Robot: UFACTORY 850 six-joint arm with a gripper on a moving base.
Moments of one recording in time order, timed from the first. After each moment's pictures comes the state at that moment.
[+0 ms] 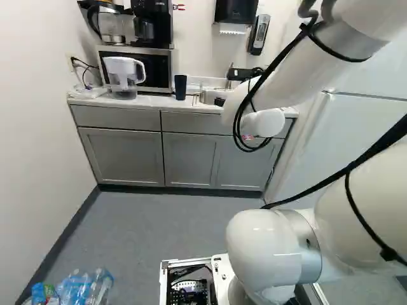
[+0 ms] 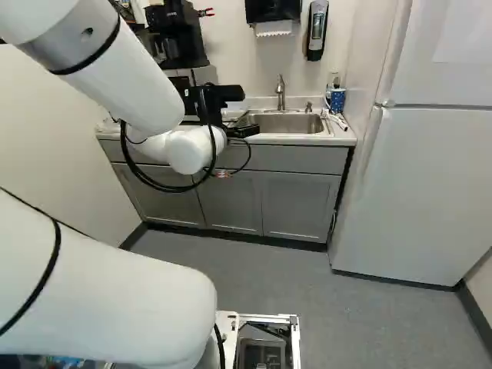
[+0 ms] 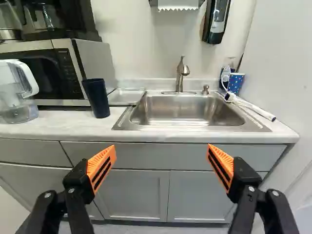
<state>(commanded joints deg) -5.4 18.1 -23.3 0.0 39.8 0.0</state>
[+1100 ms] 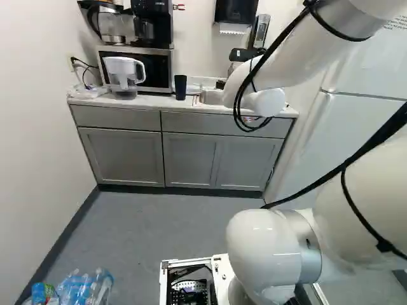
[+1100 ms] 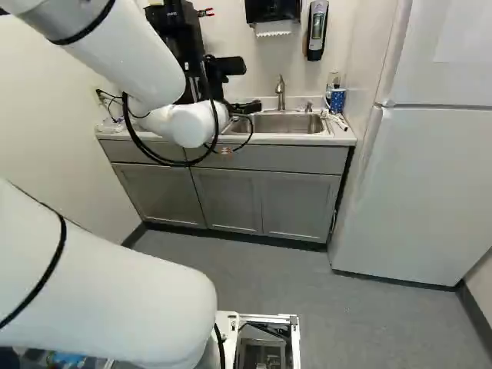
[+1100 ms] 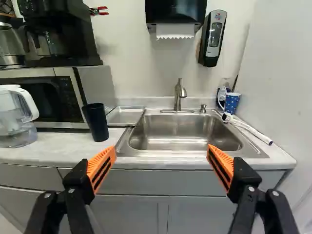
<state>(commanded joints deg) -5.8 16.3 -31.6 0.0 37.2 0.0</state>
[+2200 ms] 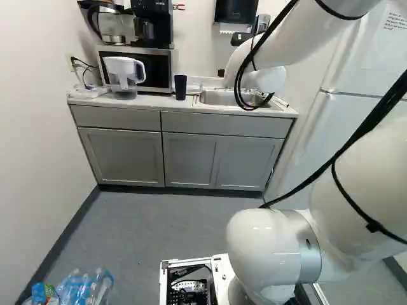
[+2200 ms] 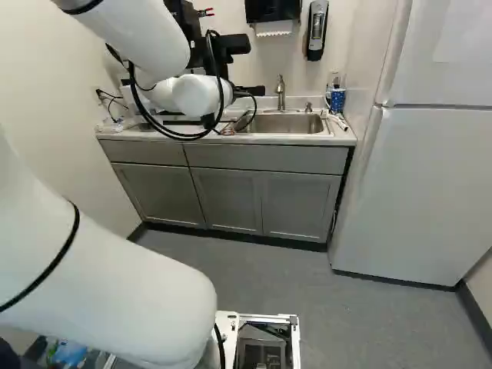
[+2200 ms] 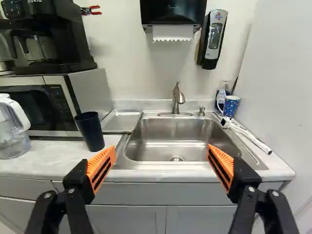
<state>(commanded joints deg) -6.6 12.7 -41.5 0.0 28.6 0.0</state>
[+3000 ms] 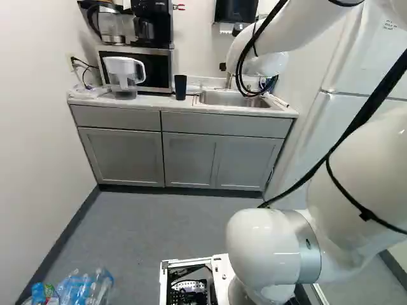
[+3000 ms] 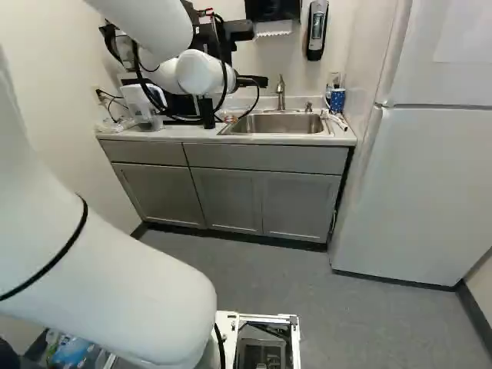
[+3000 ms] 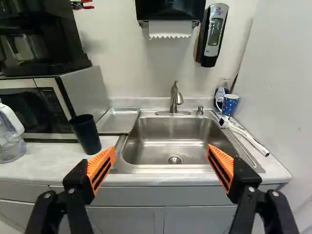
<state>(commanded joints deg) -7.3 10.4 -48.3 0.0 20.7 0.0</state>
